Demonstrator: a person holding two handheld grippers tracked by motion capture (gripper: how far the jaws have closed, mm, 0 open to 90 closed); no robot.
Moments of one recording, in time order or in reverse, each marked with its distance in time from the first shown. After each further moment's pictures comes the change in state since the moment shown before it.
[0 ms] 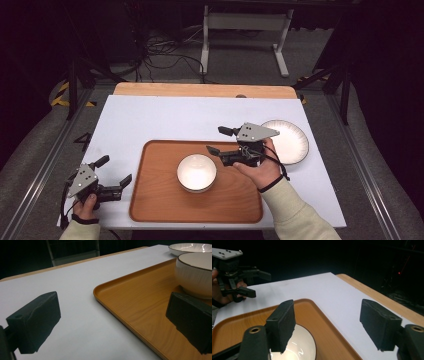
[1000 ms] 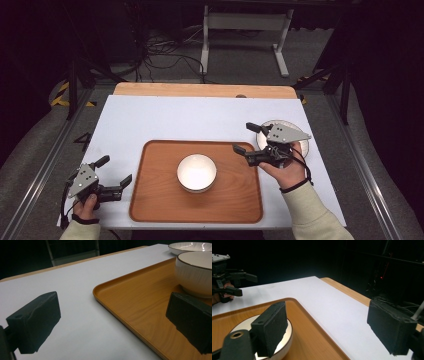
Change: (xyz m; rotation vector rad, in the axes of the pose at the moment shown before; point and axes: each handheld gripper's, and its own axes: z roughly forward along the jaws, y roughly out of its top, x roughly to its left) left arm 0.000 0.000 0.000 0.006 -0.002 0.009; right arm -0.029 -0.020 -0.055 -0.046 -0.096 0.019
